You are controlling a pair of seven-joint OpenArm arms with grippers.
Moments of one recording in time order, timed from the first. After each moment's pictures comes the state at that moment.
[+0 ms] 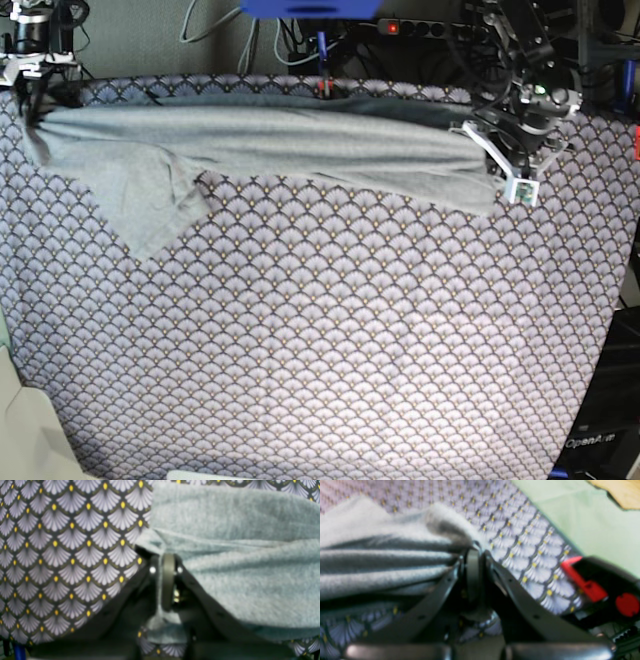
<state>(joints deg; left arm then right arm) 15.0 5.9 -30.9 103.9 5.9 -34.5 43.9 -22.6 6.5 59.3 60.9 -16.4 40.9 38.5</state>
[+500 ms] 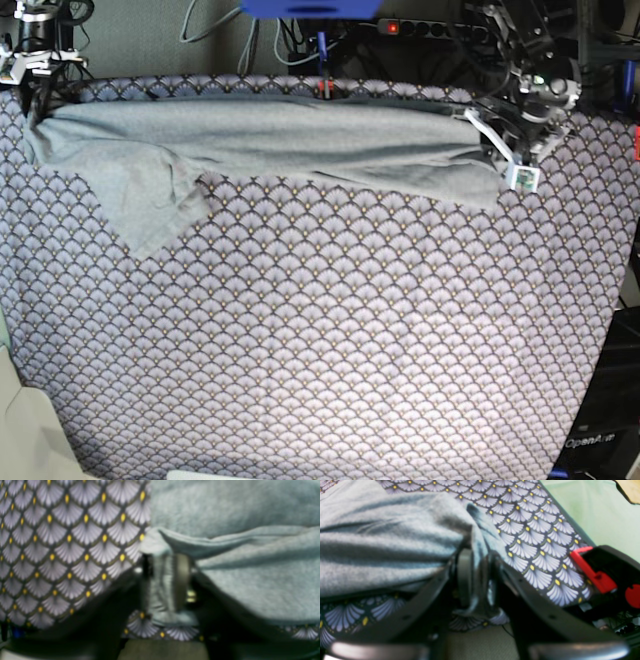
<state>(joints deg) 17.0 5.8 -30.9 103.9 6.7 -34.2 44.1 -22.6 5.8 59.6 60.9 -18.5 40.5 38.5</state>
